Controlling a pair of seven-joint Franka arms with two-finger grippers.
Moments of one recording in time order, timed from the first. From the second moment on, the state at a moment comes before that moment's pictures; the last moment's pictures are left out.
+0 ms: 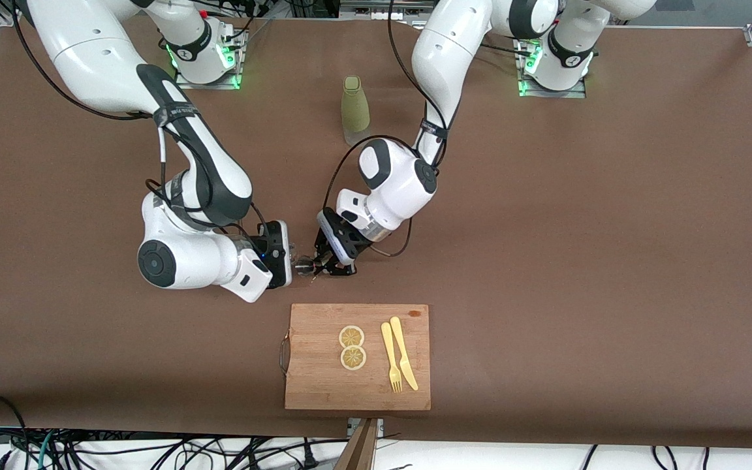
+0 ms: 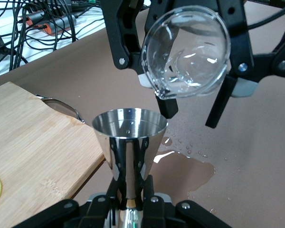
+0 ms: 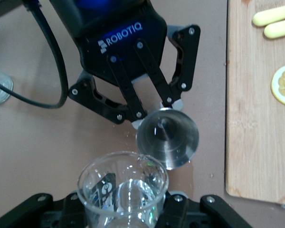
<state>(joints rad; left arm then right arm) -1.12 1.16 0.53 -1.10 -1.65 2.70 1.29 0.10 0.79 0.36 -1.29 0.16 1.90 -1.31</state>
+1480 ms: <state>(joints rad) -1.14 1.17 0.53 -1.11 -1.65 2.74 1.30 0.12 0.79 0.38 -1.28 0.00 1.91 -1.23</state>
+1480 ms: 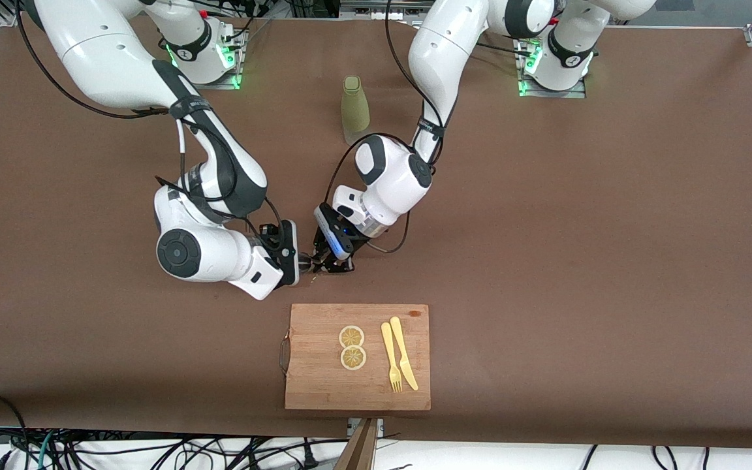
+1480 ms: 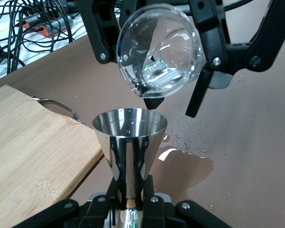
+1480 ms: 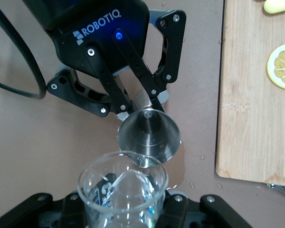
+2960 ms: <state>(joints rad) -1.14 1.17 0.53 -1.11 -1.65 2.74 1.30 0.15 0.79 0.38 -1.28 -0.06 1.90 -1.22</state>
